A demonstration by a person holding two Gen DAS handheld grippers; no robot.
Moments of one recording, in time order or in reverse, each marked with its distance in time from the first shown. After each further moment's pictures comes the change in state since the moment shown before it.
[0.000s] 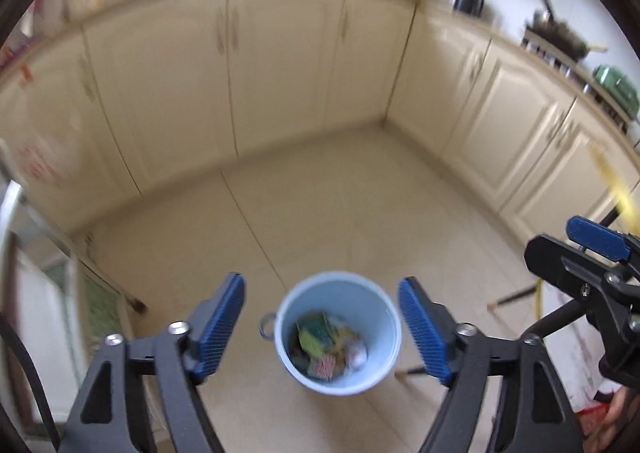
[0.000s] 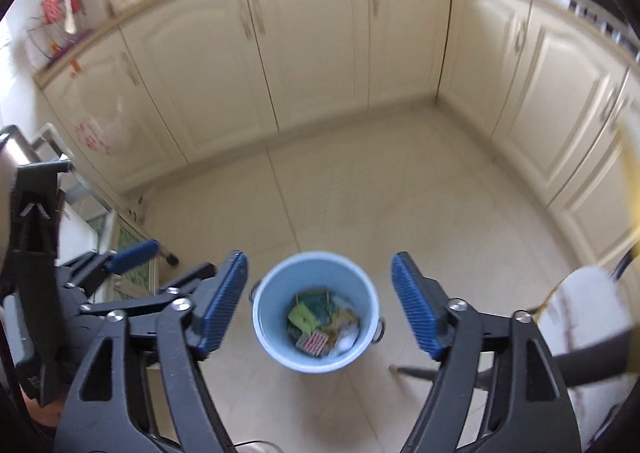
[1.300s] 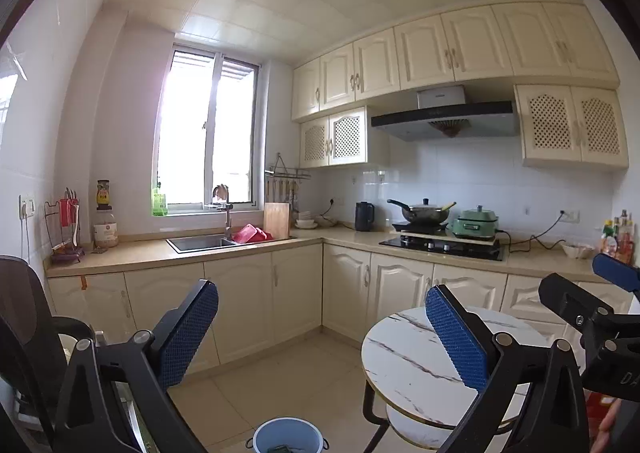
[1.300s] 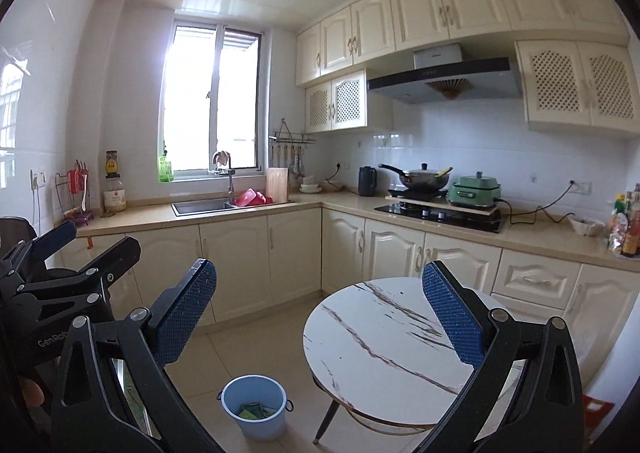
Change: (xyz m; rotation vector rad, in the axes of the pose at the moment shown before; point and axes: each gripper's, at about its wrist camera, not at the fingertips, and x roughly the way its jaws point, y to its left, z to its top) left arm -0.615 -0.008 -0.423 0.175 -0.766 -0.147; right arm -0.591 0.048 -0.137 0.104 -0.720 -0.355
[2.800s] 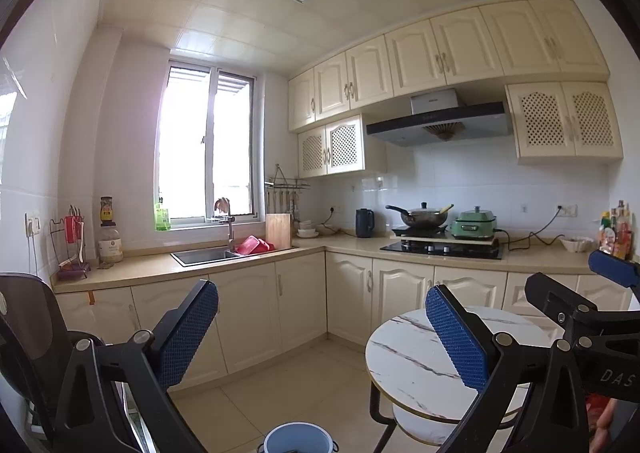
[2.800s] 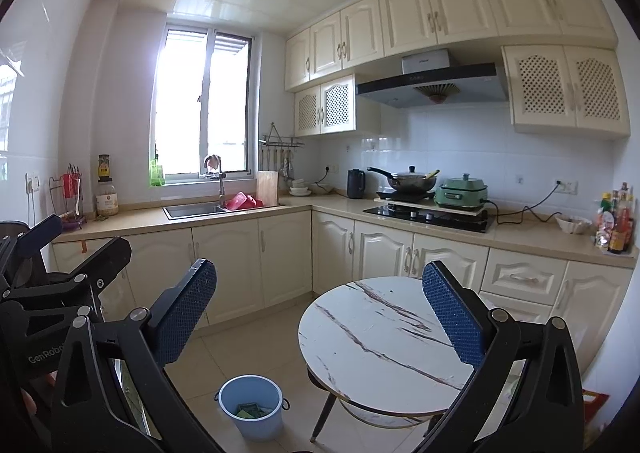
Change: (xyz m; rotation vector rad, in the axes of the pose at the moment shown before) left arm 0.038 -0.010 0.034 0.040 -0.019 -0.004; right arm -0.021 -0.007 -0.003 0.014 0.001 -0.042
